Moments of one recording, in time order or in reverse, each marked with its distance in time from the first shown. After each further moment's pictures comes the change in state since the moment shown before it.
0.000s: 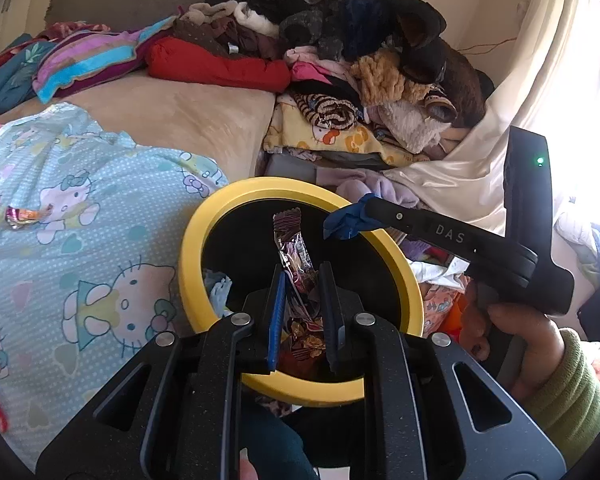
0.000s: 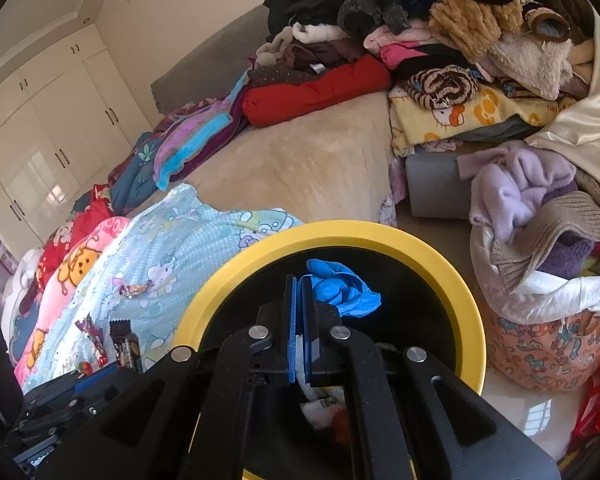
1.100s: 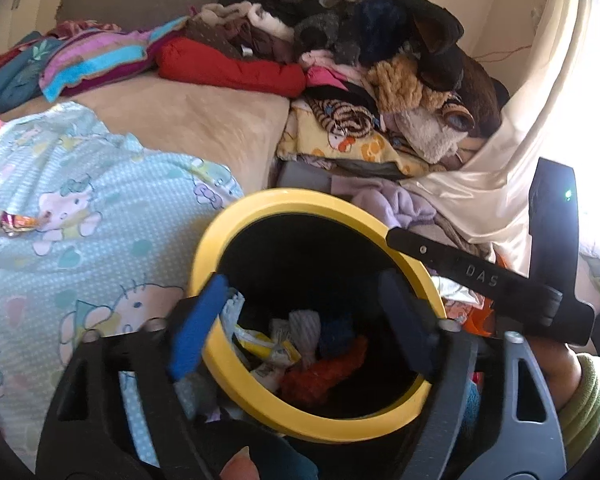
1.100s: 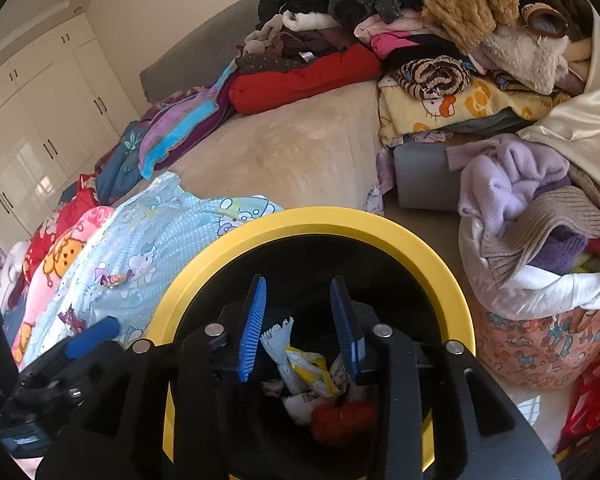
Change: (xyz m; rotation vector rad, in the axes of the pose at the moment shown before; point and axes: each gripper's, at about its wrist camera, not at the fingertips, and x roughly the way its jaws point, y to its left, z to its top) left arm 0.019 0.013 0.011 -0.029 -0.039 0.043; right arm 0.012 -0.006 -0.004 -0.013 0.035 -0.047
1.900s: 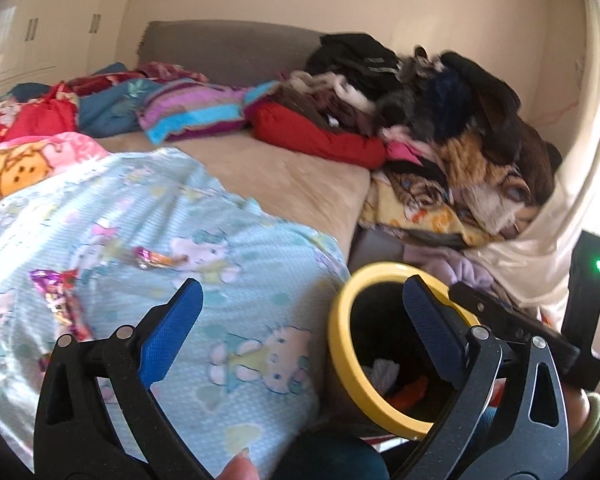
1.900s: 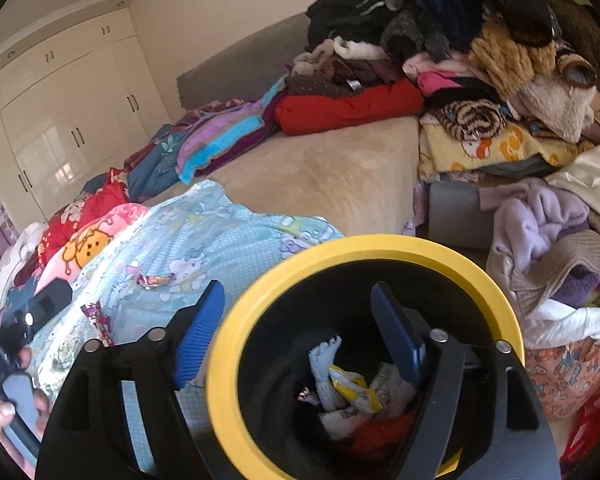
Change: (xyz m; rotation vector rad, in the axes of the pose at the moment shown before) left arm -0.100 0.067 0.013 -0.098 -0.230 0.248; right arm -0.017 0.072 -0.003 -0.116 -0.098 0.064
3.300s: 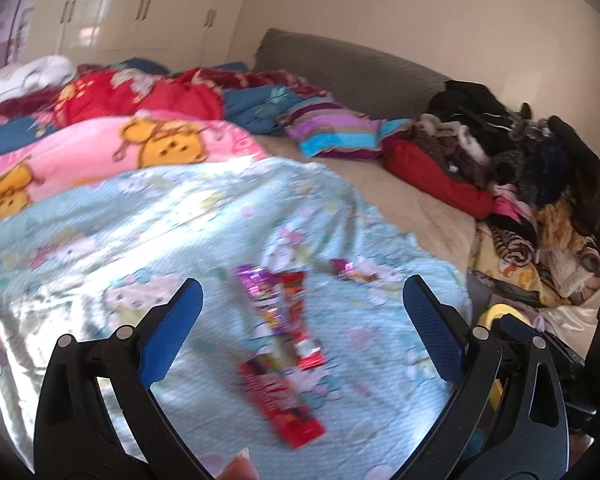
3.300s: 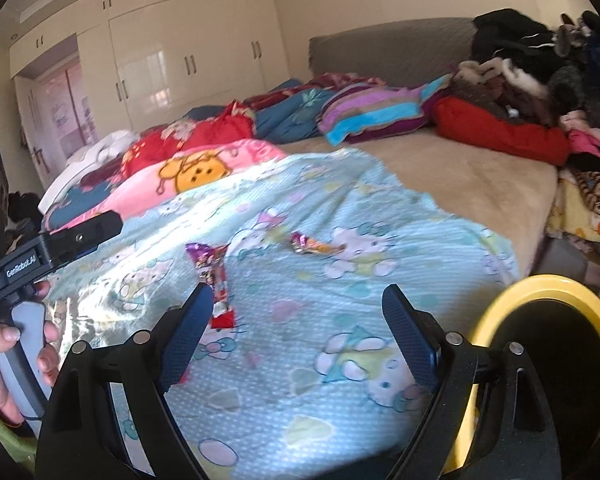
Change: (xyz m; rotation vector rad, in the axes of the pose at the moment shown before) left arm -0.088 0.164 -0.008 -0.215 -0.056 0.310; right arm 0.055 0.193 -0.035 -0.354 0.093 0.290
